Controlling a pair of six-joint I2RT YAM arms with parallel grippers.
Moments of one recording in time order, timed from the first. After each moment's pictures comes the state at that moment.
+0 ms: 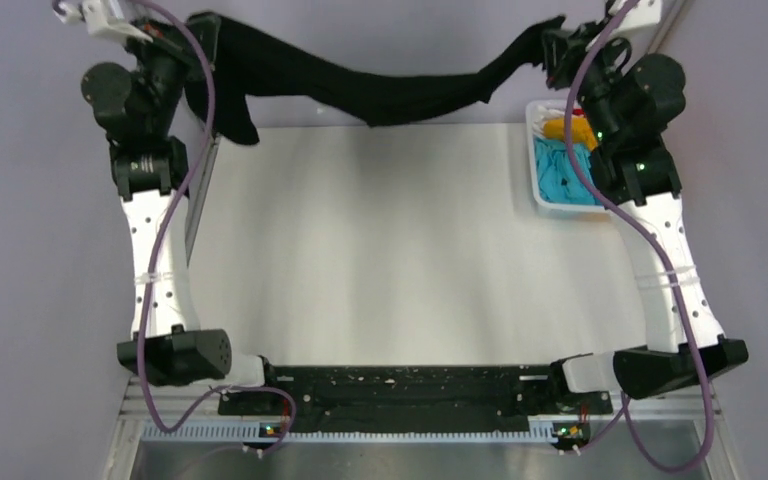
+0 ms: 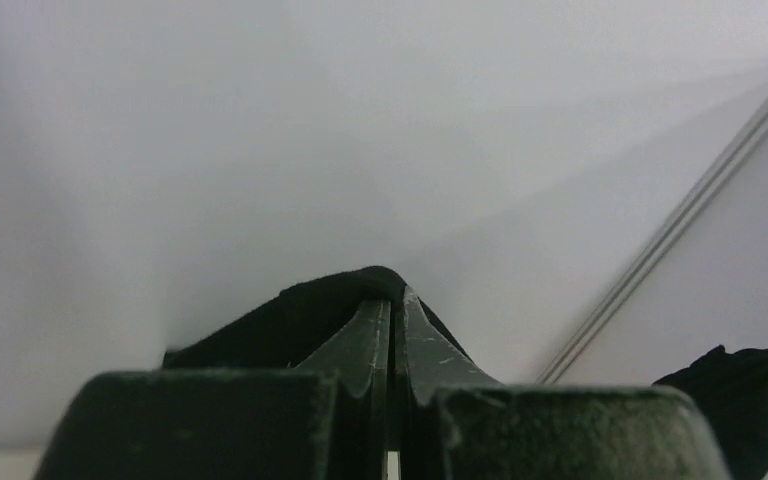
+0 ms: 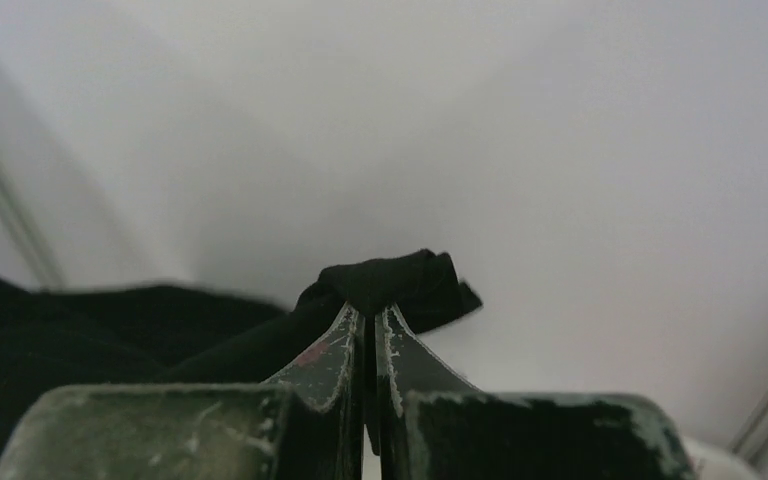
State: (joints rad) left arm 0.18 1.51 1.95 0.06 0.43 -0.69; right arm 0.22 1.40 1.85 -0.08 -0.03 0.02
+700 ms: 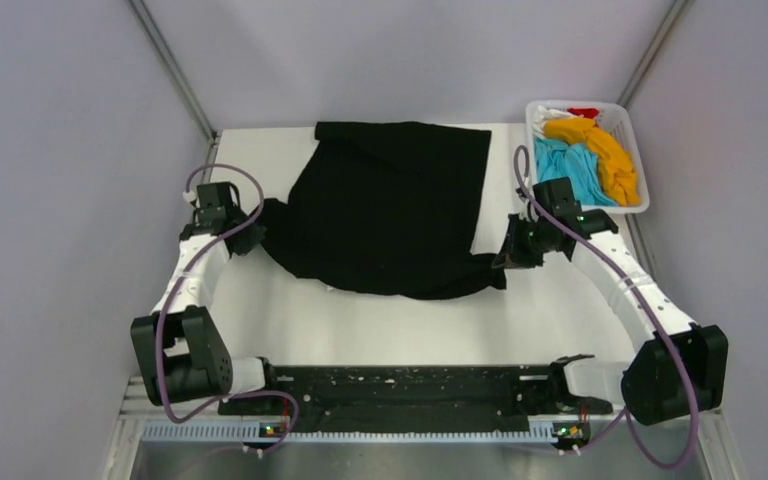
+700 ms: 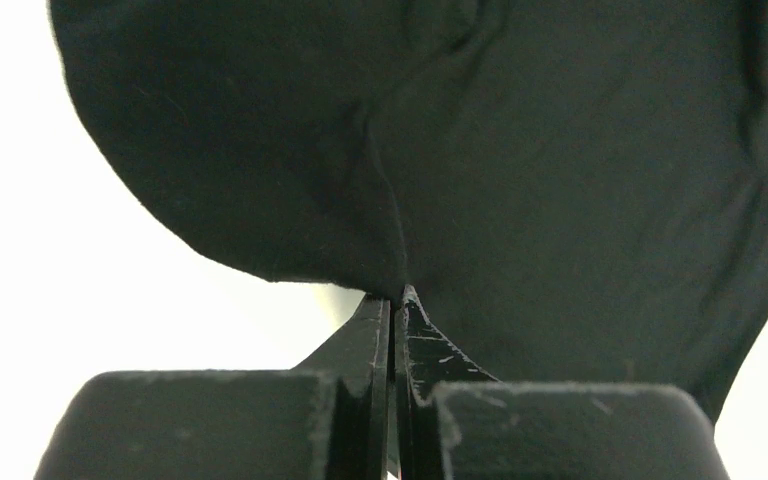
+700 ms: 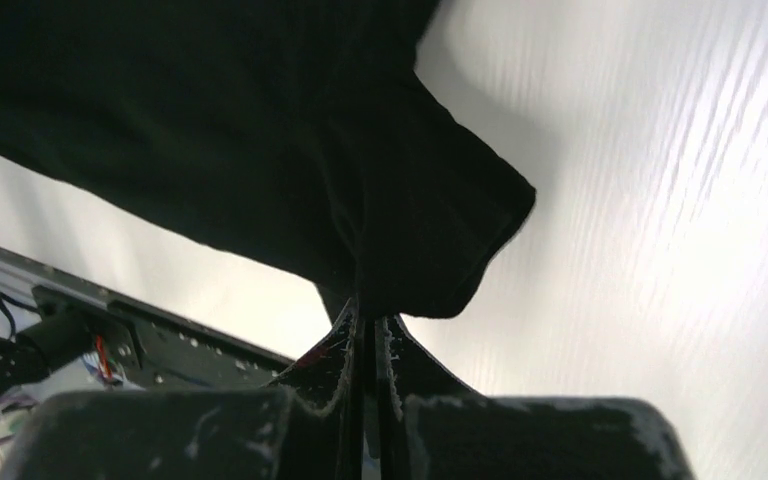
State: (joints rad) left arm 0.18 1.32 0.92 -0.45 0.04 -0.62; right arm 0.22 1.22 1.00 -0.79 -0.31 0.39
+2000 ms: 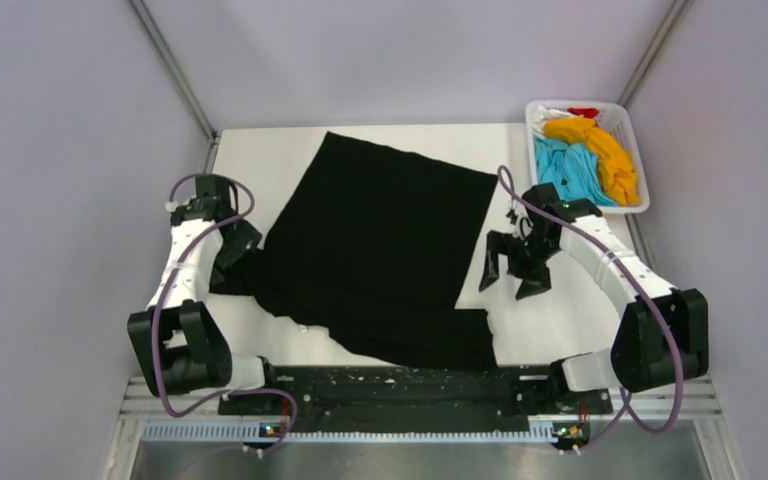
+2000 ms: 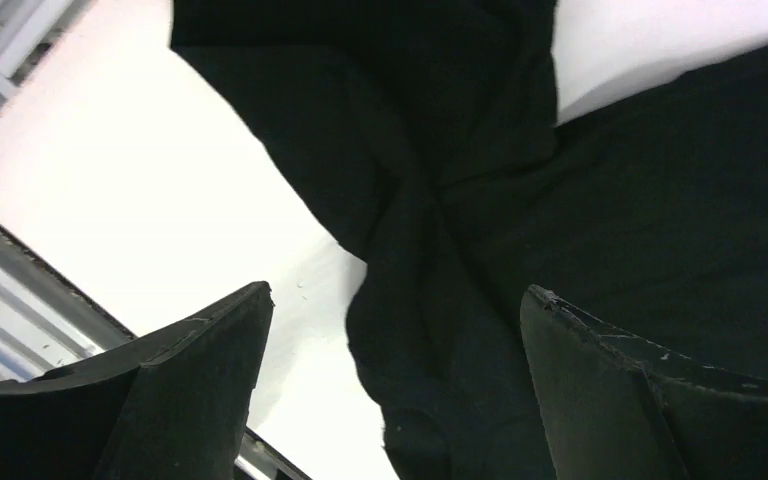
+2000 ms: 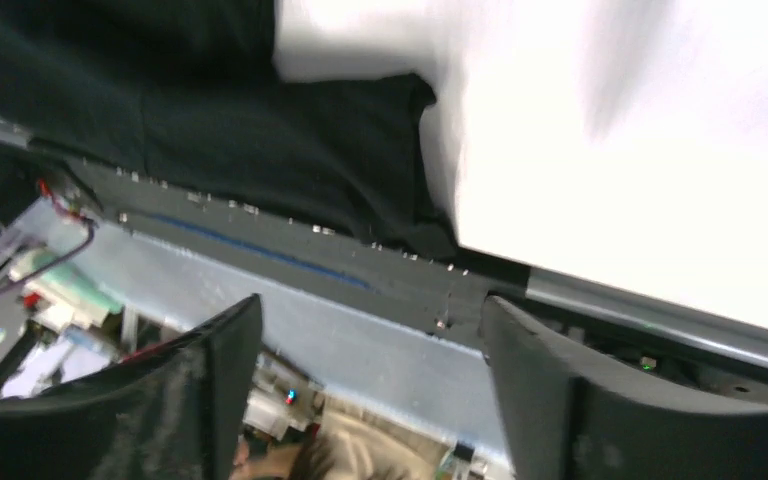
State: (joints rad) left arm 0.19 1.38 1.09 -0.92 -0.31 -0.69; right arm 0.22 1.38 0.99 -1.13 -0.39 0.31
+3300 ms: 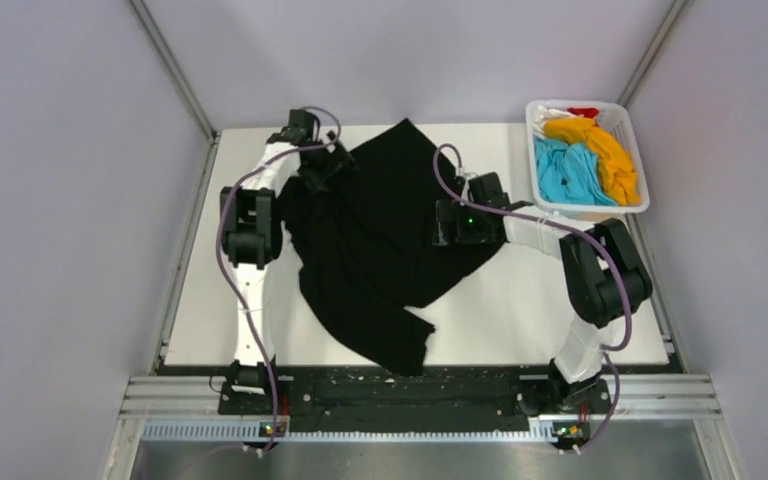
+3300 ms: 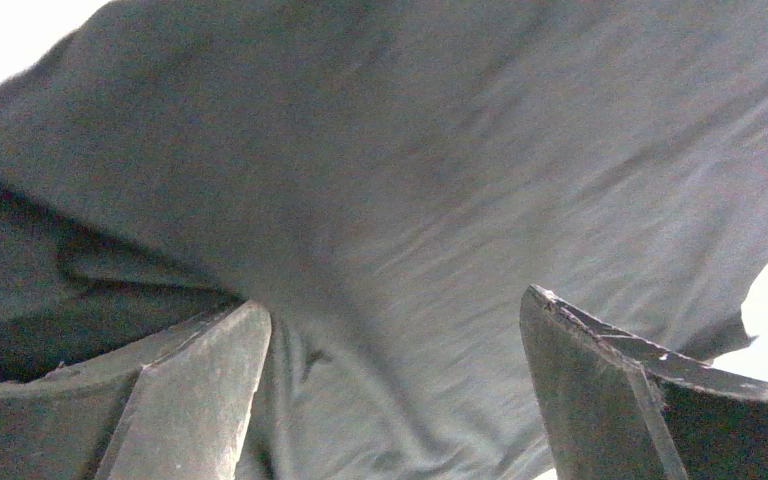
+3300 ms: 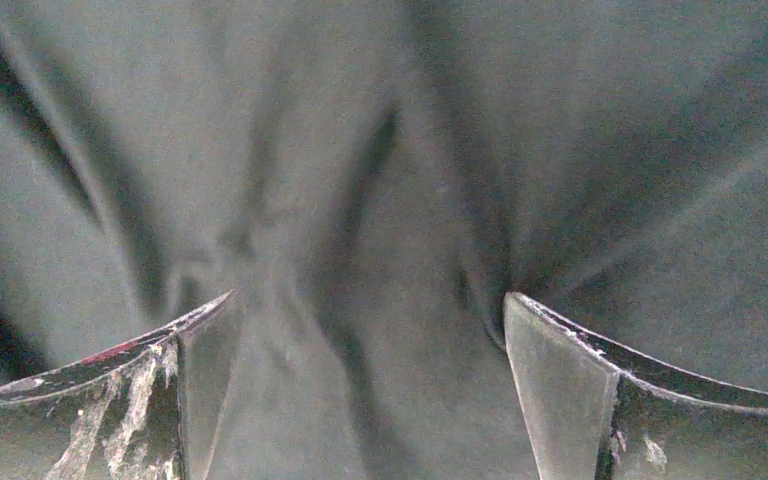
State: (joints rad) left arm -0.09 2.32 1.93 -0.66 0.26 -0.75; right arm 0.39 1.82 1.10 -0.18 -0.17 0.28
